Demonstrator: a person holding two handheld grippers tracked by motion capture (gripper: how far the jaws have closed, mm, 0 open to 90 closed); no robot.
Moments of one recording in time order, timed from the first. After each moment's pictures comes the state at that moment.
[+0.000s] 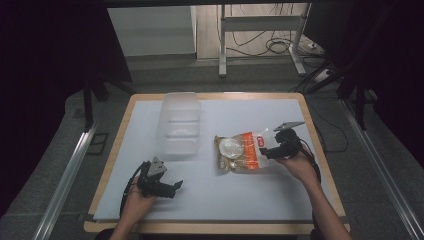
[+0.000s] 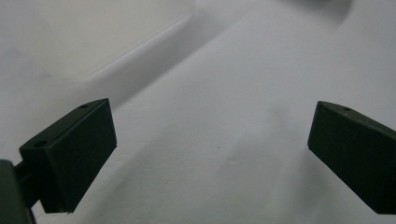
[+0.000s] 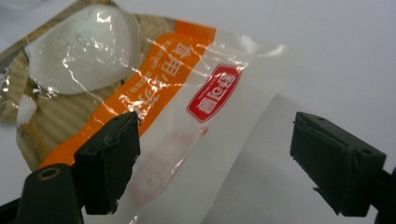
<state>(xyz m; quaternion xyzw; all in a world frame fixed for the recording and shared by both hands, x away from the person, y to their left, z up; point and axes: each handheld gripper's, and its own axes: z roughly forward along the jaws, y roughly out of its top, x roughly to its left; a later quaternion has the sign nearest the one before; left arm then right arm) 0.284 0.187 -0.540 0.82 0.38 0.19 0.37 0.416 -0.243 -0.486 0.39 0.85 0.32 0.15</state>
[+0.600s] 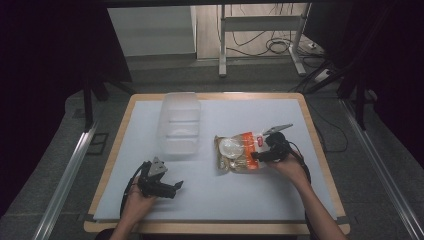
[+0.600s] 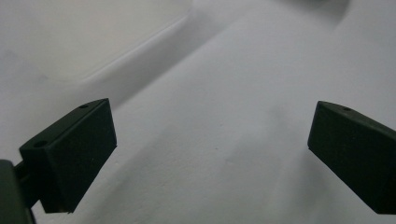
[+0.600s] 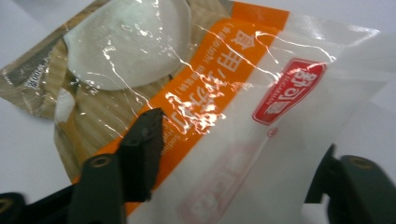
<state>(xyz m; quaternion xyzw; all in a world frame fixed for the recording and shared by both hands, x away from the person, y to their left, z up) 0.284 0.186 -0.540 0.82 0.38 0.19 0.37 0.417 -0.220 -0.503 0.37 0.86 0.33 0.09</state>
